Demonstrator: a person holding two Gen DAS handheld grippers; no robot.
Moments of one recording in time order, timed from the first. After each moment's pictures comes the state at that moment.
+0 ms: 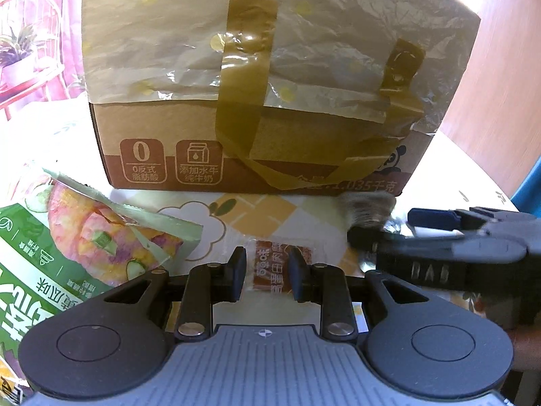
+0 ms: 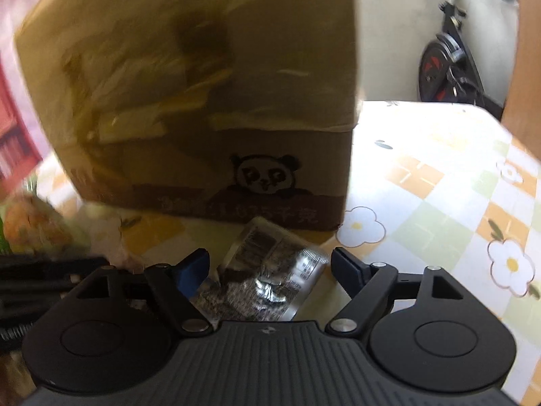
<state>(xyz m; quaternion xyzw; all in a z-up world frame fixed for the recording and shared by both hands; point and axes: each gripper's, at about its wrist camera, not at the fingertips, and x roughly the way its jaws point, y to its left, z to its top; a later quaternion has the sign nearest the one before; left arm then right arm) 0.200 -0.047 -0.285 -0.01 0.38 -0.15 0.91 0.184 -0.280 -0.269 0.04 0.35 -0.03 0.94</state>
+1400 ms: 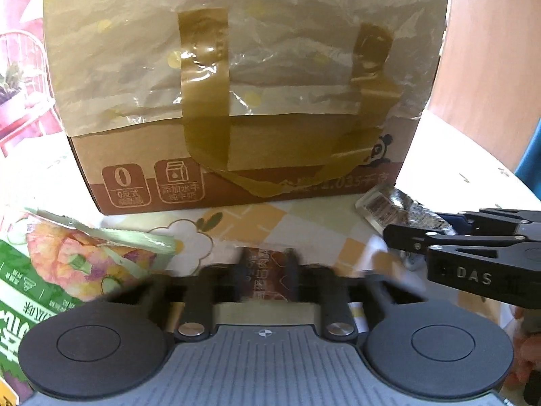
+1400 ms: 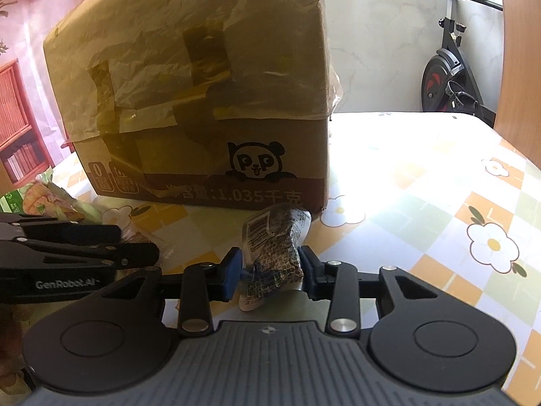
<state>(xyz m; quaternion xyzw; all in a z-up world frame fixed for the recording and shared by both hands) 0.211 -0.074 -0.296 0.05 0.36 -0.16 0.92 0.140 -0.297 -0.274 0.06 0.30 -0.02 0.95</state>
